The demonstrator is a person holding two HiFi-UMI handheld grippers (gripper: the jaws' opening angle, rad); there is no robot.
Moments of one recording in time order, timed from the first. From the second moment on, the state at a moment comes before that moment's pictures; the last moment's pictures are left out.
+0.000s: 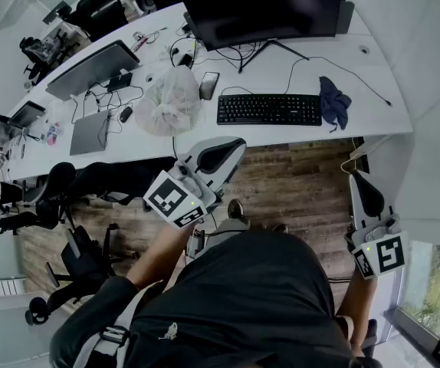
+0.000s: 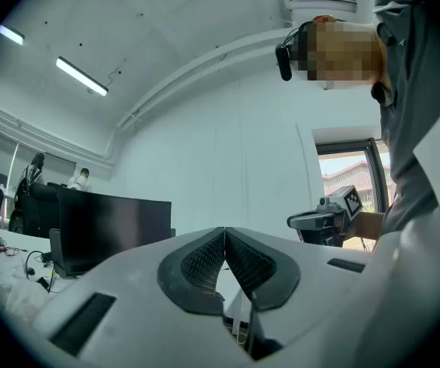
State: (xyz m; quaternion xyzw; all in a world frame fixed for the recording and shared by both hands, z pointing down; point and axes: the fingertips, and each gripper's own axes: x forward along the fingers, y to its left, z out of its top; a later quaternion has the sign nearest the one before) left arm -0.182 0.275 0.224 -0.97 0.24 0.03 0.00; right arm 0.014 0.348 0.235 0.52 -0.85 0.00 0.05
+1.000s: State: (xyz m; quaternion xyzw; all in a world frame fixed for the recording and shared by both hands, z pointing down) left arm -0.130 0.207 0.277 -0.98 0.20 -0.02 -0.07; right arm 0.056 0.276 0.275 0.53 -0.84 0.08 0.02
